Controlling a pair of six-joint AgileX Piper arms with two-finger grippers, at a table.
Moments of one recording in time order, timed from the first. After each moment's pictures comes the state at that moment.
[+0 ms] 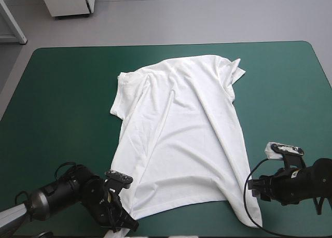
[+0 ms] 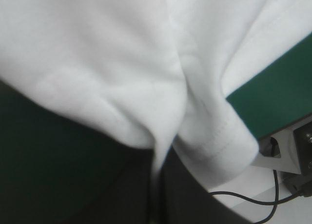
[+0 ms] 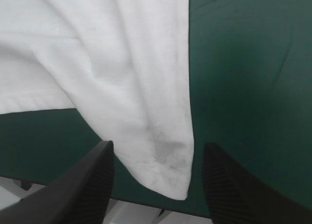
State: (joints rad) left arm -0.80 1.19 -0.56 -0.28 1.01 -0.20; right arm 0.02 0.86 -0.69 0.31 1.24 -0.03
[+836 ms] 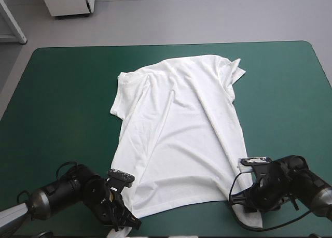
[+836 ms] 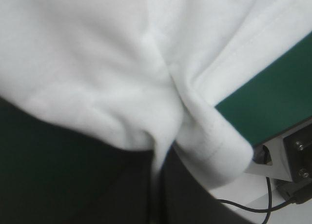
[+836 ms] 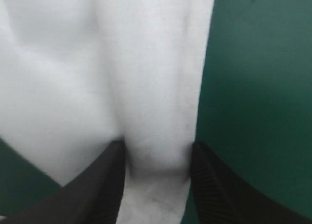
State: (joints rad) left arm -0.80 1.19 -0.57 -0.29 0.98 -0.20; right arm 0.43 1.11 -0.56 0.13 1.03 0.22
